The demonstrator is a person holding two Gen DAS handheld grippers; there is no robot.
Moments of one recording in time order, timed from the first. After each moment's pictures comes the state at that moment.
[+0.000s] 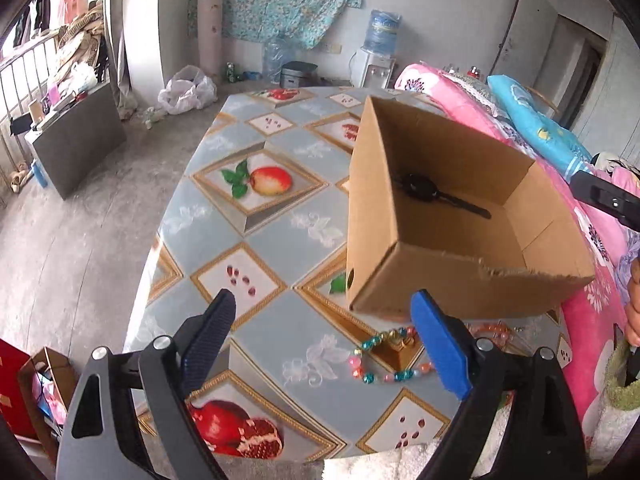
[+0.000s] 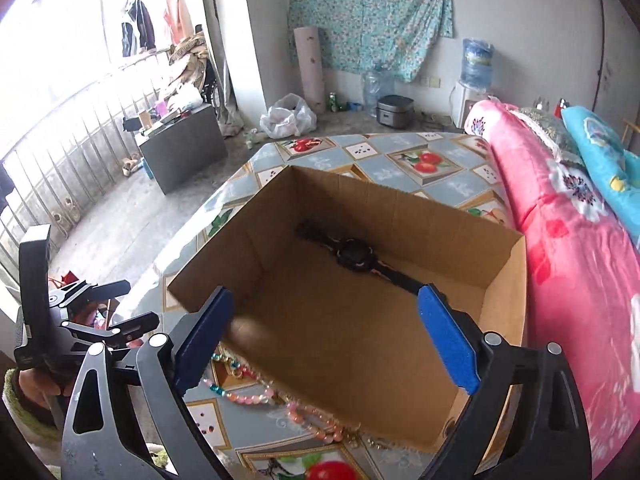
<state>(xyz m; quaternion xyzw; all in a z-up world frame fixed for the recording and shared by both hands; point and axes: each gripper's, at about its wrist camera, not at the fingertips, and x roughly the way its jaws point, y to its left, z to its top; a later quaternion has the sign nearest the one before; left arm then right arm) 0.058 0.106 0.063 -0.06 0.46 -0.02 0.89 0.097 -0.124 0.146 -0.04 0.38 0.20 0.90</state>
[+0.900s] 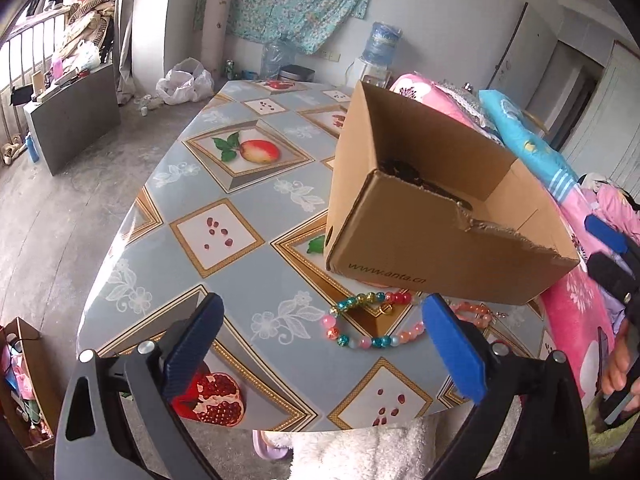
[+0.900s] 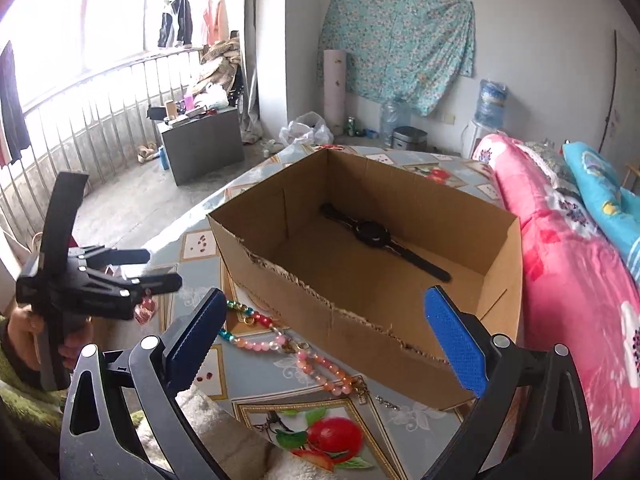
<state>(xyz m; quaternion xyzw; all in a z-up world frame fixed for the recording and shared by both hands) 0.017 0.101 0.051 -0.11 0.42 -0.04 0.90 0.013 -0.135 0.112 -0.09 0.31 0.23 0.92</state>
